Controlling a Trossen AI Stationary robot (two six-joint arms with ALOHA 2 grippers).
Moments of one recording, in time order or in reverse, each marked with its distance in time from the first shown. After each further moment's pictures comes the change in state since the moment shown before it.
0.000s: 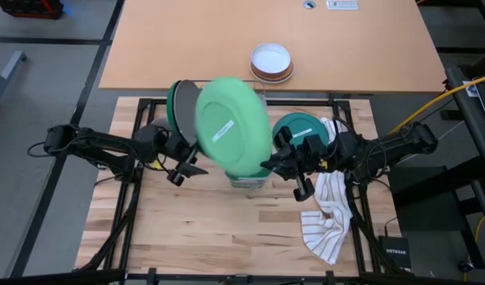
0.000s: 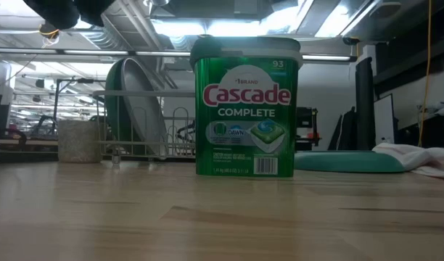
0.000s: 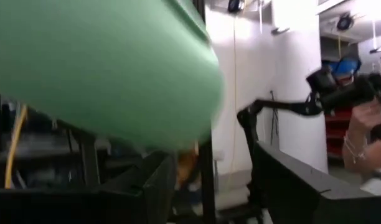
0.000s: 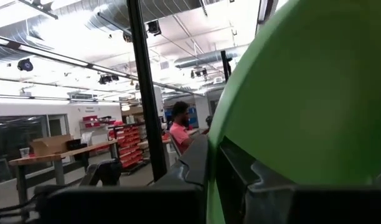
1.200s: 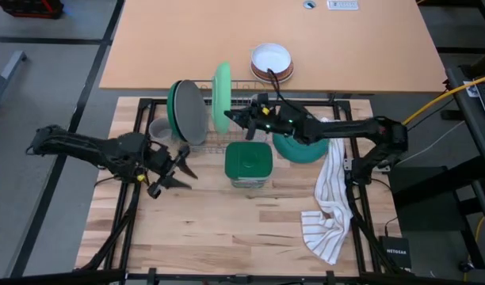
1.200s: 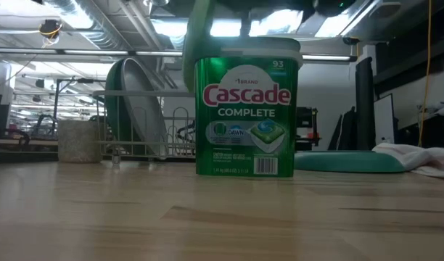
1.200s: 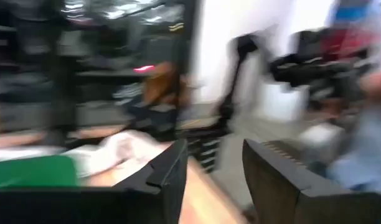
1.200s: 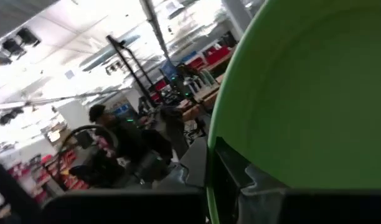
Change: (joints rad) left arm -0.187 -0.381 -0.001 -0.776 -0.161 0.035; right arm -0.470 0.300 0.000 0.064 -0.135 0.463
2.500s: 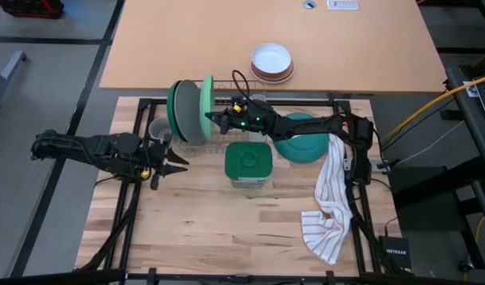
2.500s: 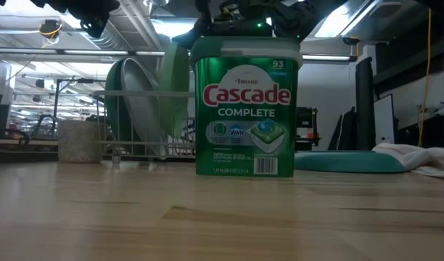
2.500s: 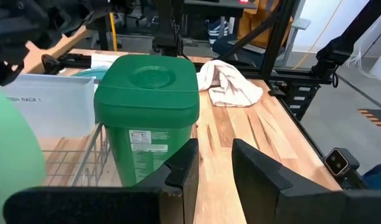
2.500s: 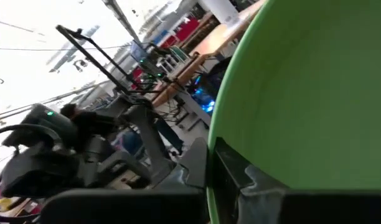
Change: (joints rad) left arm 0.001 -0.258 0.000 -0.564 -0.393 0.014; right arm -0.066 0.341 0.216 -0.026 -0.012 0.168
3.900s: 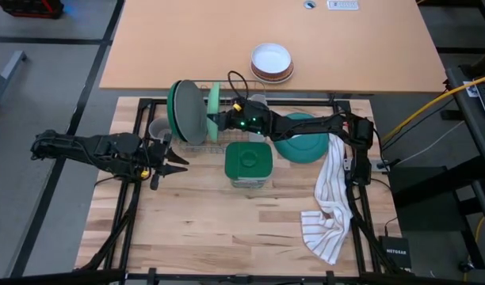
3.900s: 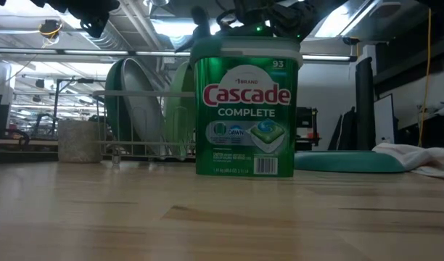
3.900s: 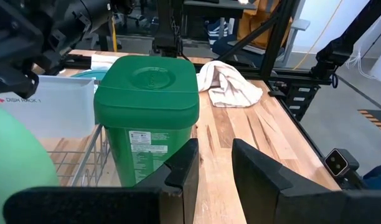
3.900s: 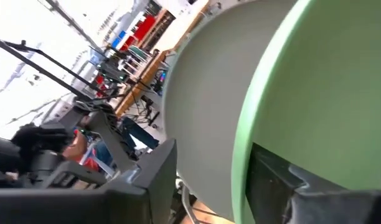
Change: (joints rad) left arm 0.000 0.000 0.000 0.002 0.000 0.000; right arm 0.000 -0.001 -0.001 -0.158 0.116 0.118
